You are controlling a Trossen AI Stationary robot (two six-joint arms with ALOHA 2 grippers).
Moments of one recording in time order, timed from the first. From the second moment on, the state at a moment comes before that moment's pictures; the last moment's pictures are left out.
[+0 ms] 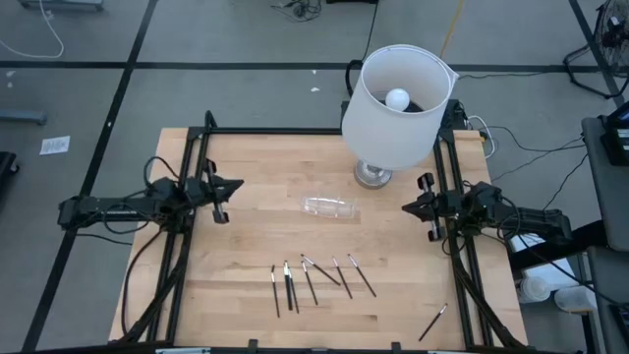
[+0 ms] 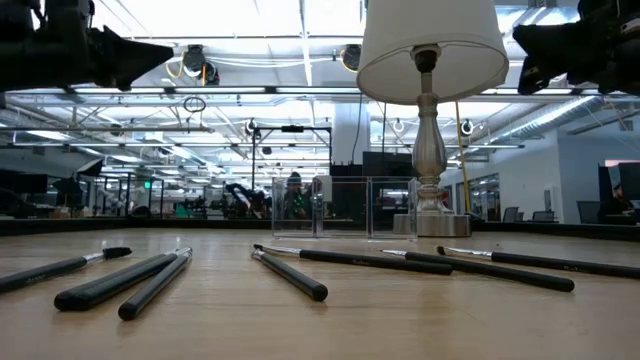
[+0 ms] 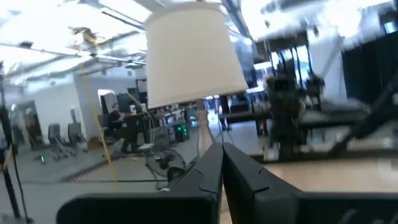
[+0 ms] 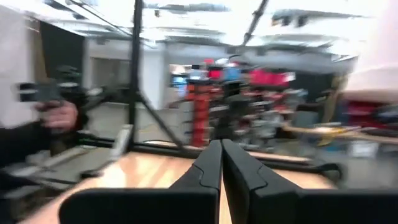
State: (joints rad) left arm 0.10 0.24 0.01 0.51 -0.12 0.28; right arm -0.13 0.01 0.01 0.26 -0.25 -0.03
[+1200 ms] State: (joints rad) left arm 0.10 0.24 0.01 0.57 -0.20 0.34; right arm 0.49 1.23 1.01 -0.17 0.67 0.04
